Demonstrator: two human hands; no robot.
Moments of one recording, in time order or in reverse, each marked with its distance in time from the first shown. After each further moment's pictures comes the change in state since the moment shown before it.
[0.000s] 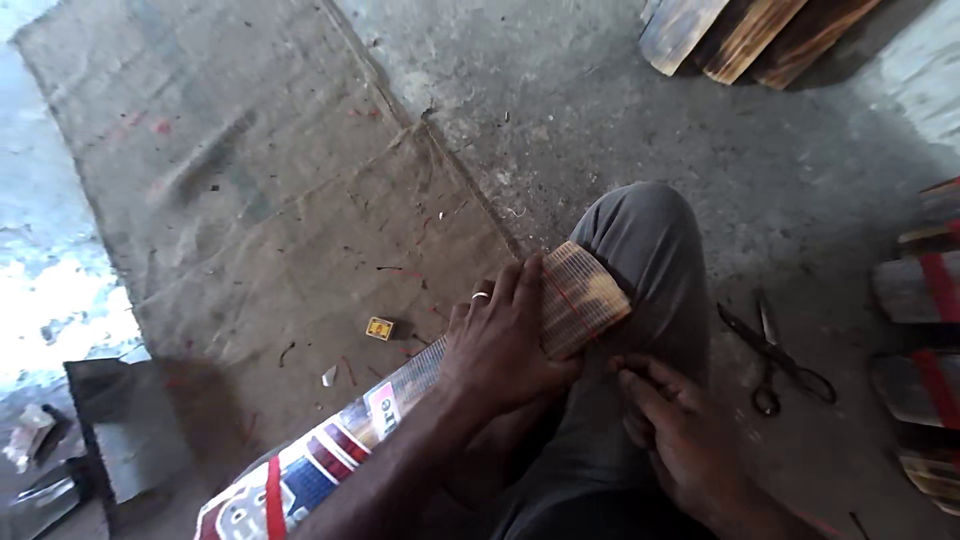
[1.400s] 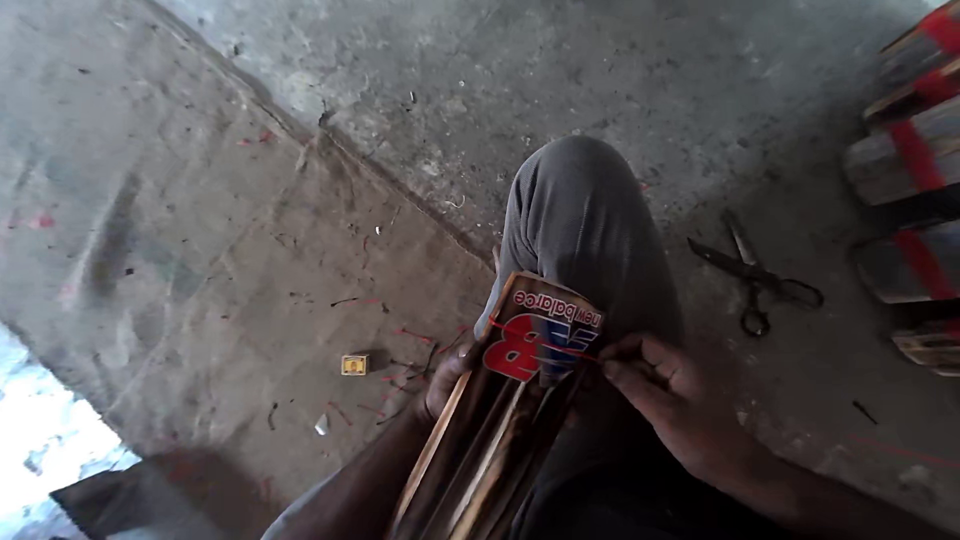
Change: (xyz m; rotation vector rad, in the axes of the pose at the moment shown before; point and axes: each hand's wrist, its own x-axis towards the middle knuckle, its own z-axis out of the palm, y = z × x) left_hand 0.006 -0.054 0.065 -2.262 -0.967 0.332; right_hand -0.012 0.006 -0.022 -0.222 0.087 -0.112
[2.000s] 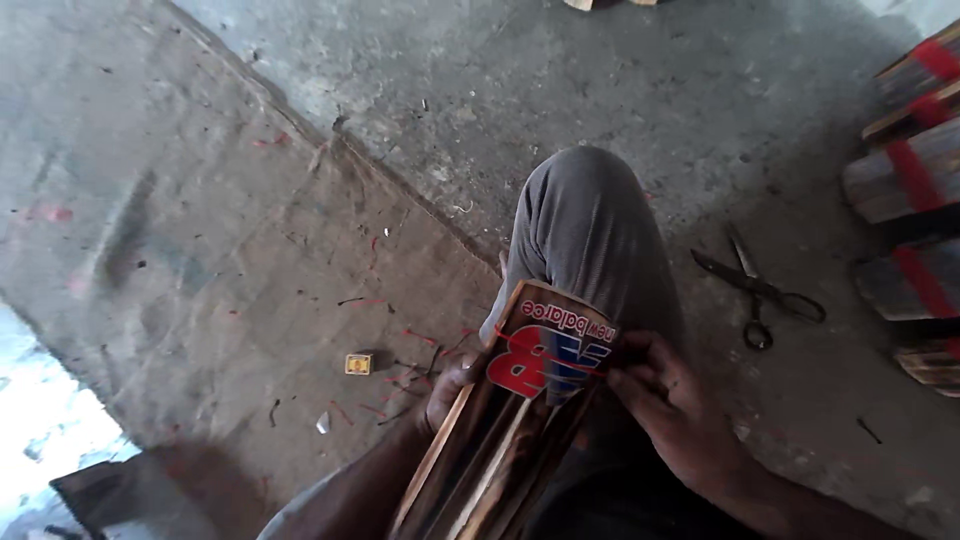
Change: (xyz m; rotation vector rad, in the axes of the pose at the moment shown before) left_hand -0.009 0.003 0.013 -0.017 -0.066 -0.016; right_hand -0.001 -0.001 0.010 0.094 -0.027 -0.069
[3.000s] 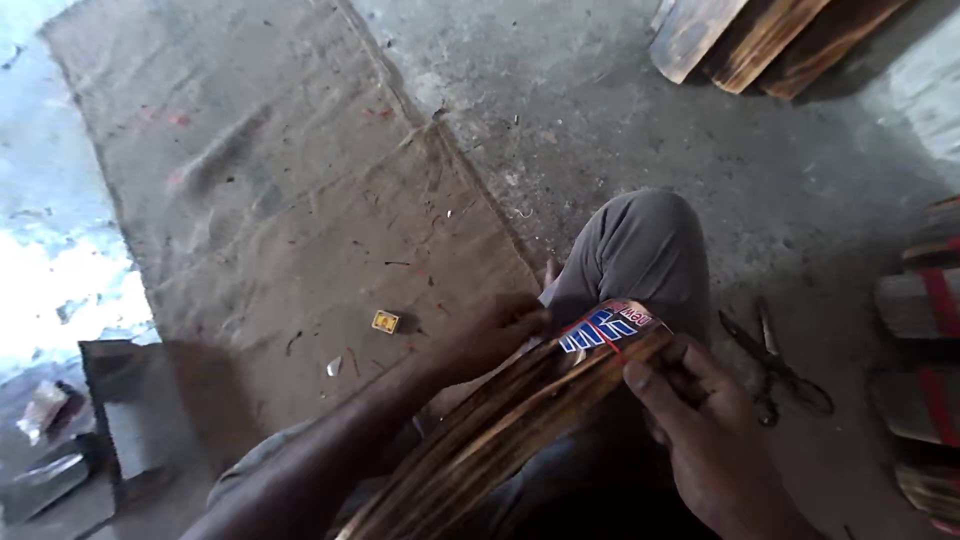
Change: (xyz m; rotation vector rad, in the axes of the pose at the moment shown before) left_hand 0.019 0.043 0.052 1.501 0.729 -0.340; right_hand 0.011 -0.056 0.021 -0.017 0.007 -0.079
